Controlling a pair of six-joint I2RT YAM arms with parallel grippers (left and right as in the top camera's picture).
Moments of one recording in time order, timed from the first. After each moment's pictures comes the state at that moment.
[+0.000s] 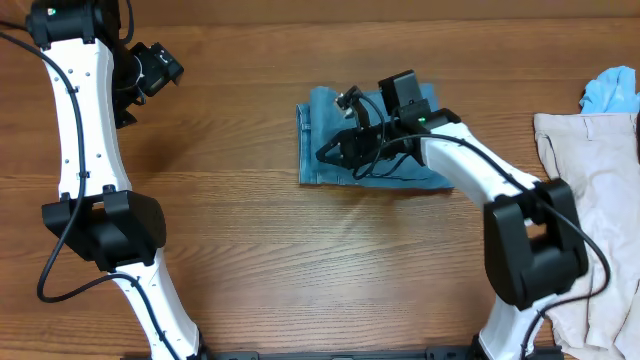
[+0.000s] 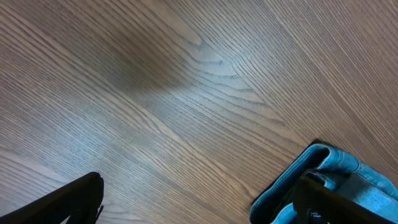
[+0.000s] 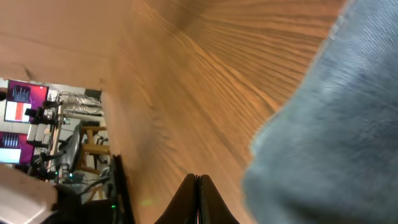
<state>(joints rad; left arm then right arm) 0.16 2.21 2.46 -1.62 0.07 -0.62 0.36 1.98 1.35 -0.43 -0.96 0.11</state>
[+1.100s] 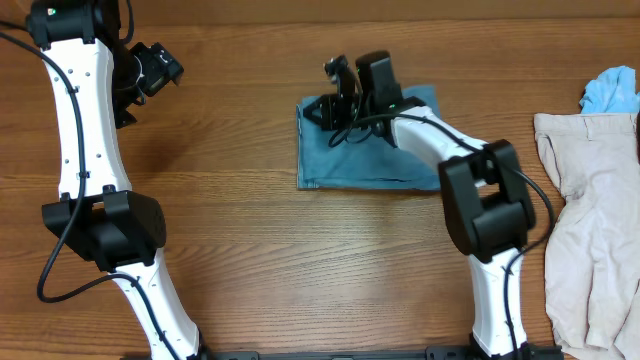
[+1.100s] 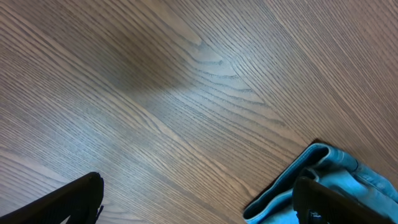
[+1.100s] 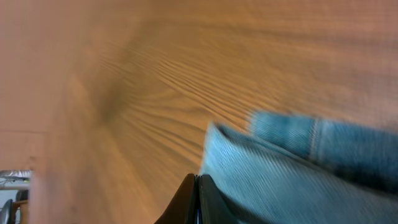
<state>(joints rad) 0.16 2.21 2.46 -1.62 0.07 -0.62 0.38 2.30 1.59 -0.07 -0.70 0.34</state>
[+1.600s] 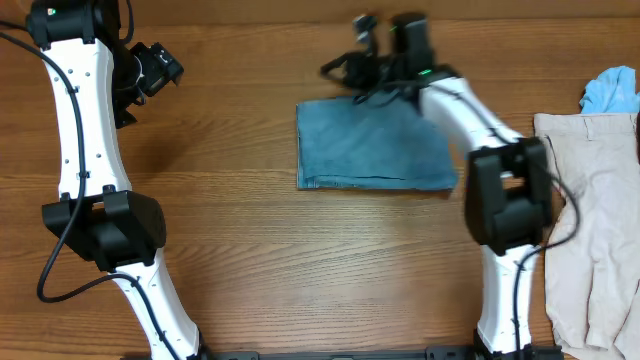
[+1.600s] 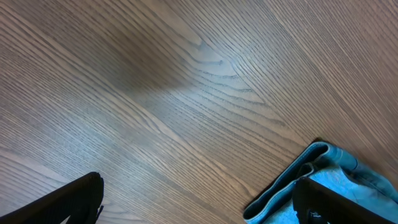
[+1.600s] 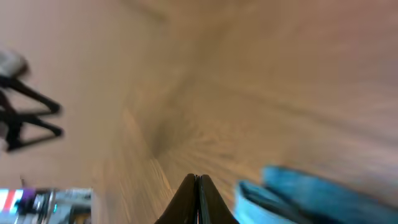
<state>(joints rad) 0.16 2.21 2.46 -1.62 0.07 -0.62 0.22 2.28 1.81 -0.15 -0.90 0.46</state>
